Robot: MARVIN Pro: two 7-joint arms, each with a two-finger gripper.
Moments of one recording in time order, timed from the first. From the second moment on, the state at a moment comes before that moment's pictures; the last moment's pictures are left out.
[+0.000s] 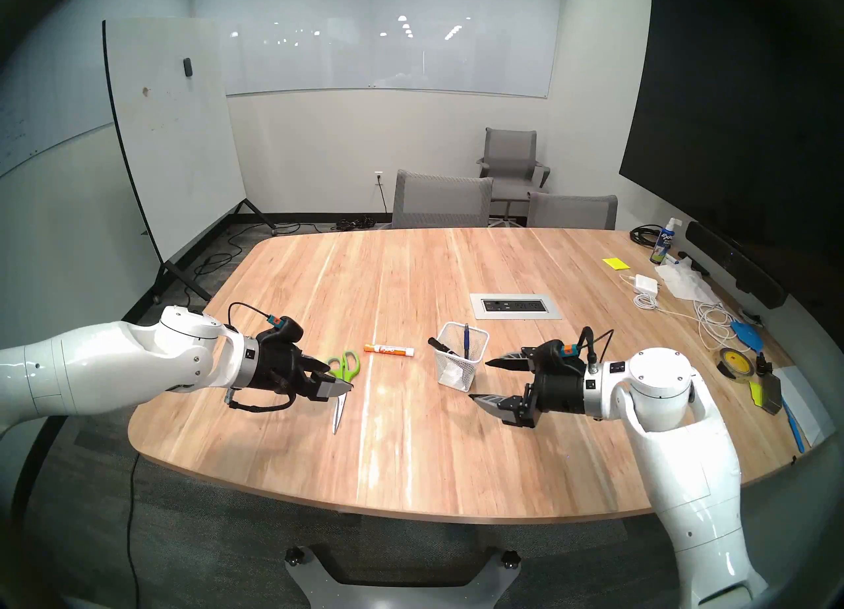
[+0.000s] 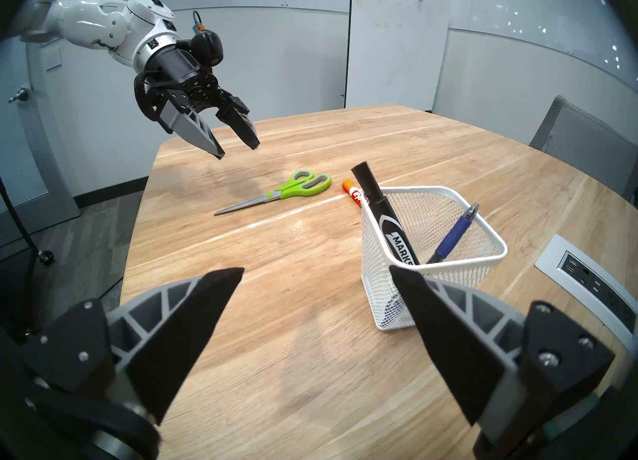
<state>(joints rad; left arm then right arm) 0.48 -0.46 -0.03 -1.72 -1.41 0.40 -0.23 -1.58 -1.05 1.68 -1.75 0.12 0.34 1.17</state>
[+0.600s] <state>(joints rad) 0.44 -0.60 -0.04 -1.51 -1.43 0.52 -0.25 -1.58 -1.05 1.68 -1.75 0.12 0.34 1.17</state>
